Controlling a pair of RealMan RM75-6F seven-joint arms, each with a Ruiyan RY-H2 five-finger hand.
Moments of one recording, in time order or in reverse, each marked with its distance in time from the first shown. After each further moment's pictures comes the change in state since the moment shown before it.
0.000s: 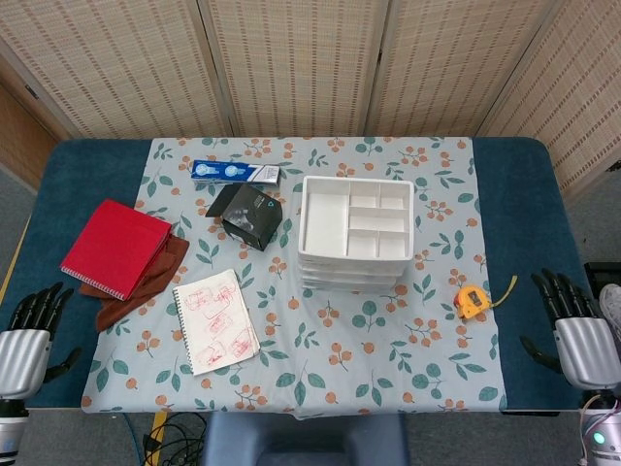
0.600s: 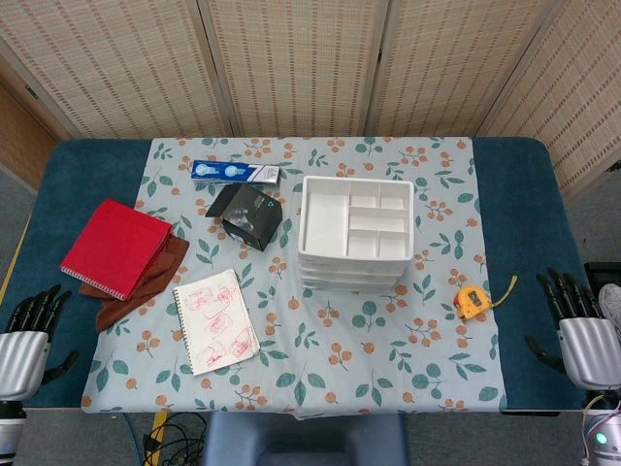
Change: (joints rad) left arm 0.004 0.003 0.004 0.000 -0.015 -0.013 0.005; right arm -0.007 0.004 0.002 -0.002 0.023 0.002 -0.038
